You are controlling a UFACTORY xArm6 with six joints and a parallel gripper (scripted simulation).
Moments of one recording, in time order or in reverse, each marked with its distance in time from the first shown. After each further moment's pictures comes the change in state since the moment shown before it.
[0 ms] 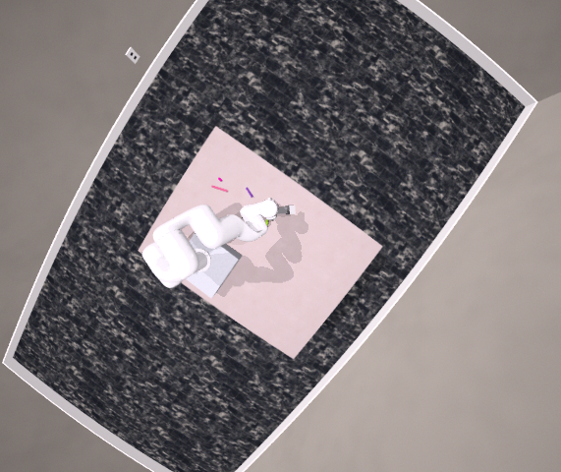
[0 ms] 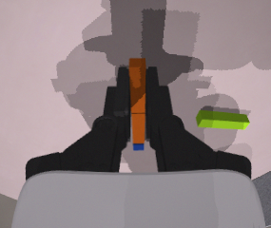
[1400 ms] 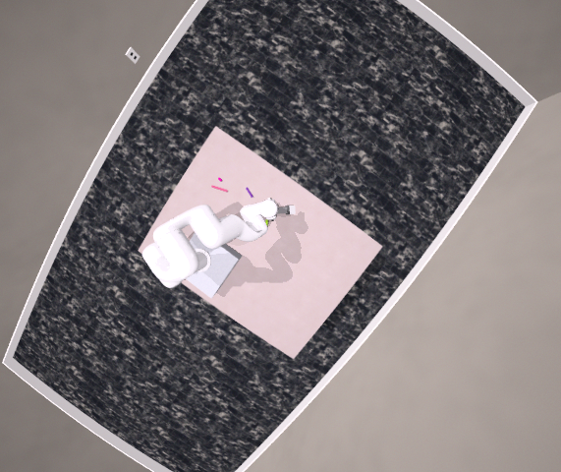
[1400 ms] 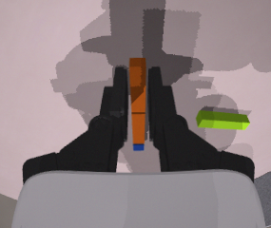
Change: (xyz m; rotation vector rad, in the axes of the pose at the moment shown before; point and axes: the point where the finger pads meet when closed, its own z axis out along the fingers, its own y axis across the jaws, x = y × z) arm 0.000 0.000 0.000 0.000 0.000 0.000
